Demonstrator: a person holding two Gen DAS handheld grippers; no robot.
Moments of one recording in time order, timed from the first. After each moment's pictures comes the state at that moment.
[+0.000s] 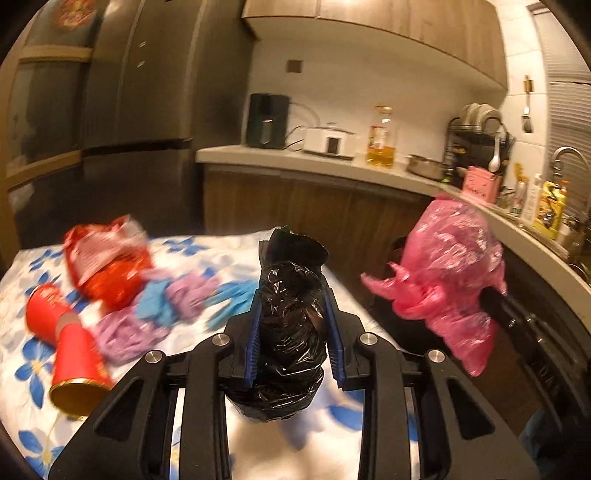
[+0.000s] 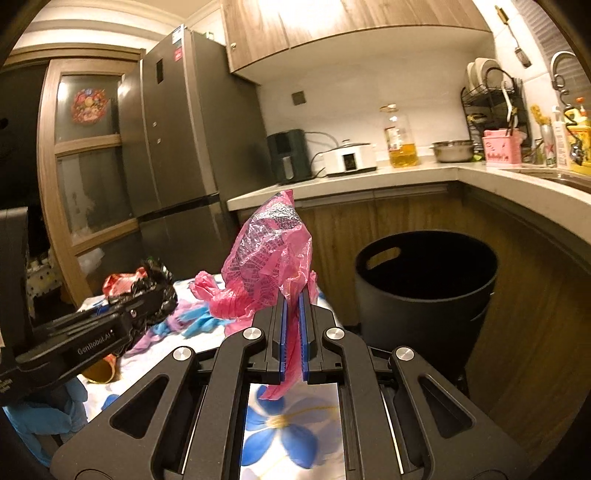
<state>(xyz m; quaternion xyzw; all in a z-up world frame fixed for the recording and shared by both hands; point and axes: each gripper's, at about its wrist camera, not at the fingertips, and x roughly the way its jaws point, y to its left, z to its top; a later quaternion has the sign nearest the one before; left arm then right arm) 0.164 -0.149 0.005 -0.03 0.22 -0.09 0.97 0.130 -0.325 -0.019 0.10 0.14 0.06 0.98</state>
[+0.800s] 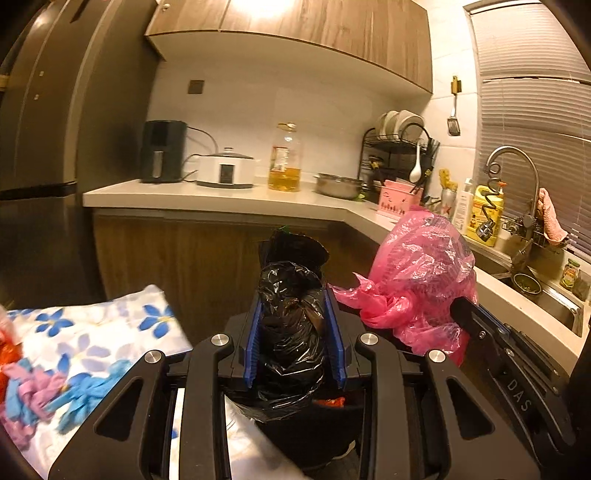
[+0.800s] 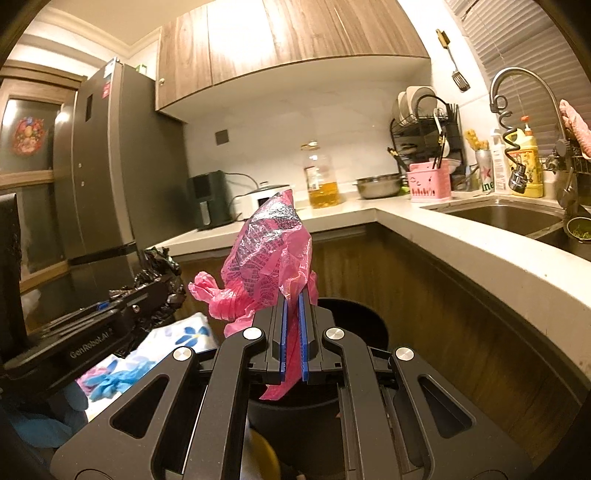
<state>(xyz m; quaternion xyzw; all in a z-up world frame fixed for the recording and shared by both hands) 0.245 -0.289 0.040 -0.02 0.16 -0.25 0.95 0.177 -0.448 0.012 0.10 0.09 -0.07 0.99</state>
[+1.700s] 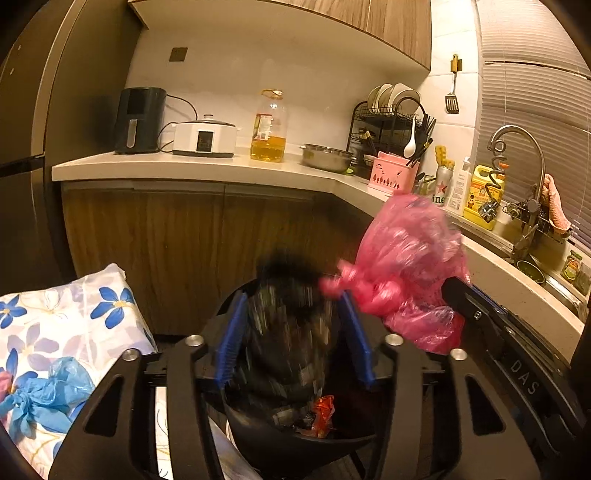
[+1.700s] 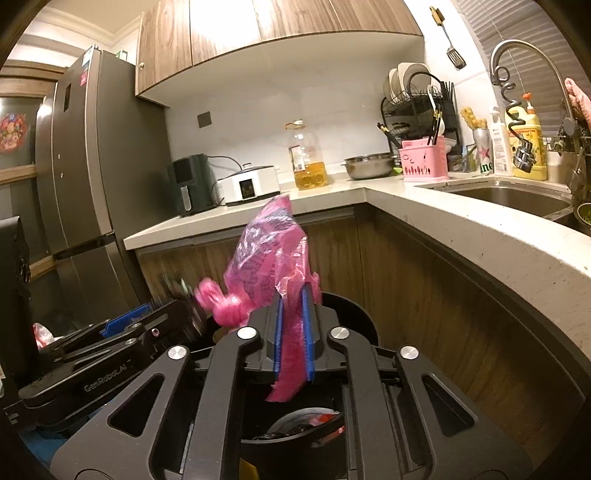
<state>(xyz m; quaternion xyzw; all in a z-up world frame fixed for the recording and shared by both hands) 0.300 -0.325 -0.001 -0.03 0.21 -0.28 0.94 0.233 -0.482 -0.013 0.11 0.12 -0.09 0.98</state>
